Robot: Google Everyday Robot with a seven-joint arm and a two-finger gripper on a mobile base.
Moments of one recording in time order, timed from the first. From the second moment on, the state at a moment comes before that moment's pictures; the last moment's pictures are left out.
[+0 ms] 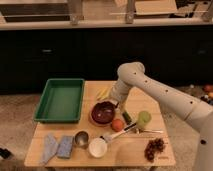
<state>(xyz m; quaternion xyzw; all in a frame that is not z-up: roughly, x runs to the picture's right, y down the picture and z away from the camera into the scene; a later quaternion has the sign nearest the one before) 0.042 0.103 0.788 -0.22 -0.34 -0.47 0.78</state>
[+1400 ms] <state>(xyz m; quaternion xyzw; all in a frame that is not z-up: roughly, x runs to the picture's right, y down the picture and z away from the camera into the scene) 0.035 0.124 0.833 -0.13 -0.41 -0.46 0.77</state>
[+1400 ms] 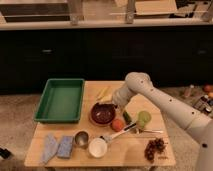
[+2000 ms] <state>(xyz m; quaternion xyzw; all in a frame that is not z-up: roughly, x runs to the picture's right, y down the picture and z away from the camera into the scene) 0.040 0.141 0.857 -0.12 -0.43 -0.44 0.78</state>
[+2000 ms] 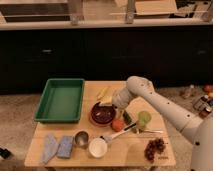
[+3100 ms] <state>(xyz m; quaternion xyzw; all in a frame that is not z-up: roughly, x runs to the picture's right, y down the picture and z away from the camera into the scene) 0.049 0.160 0.867 -0.14 -0.43 -0.41 0.79</state>
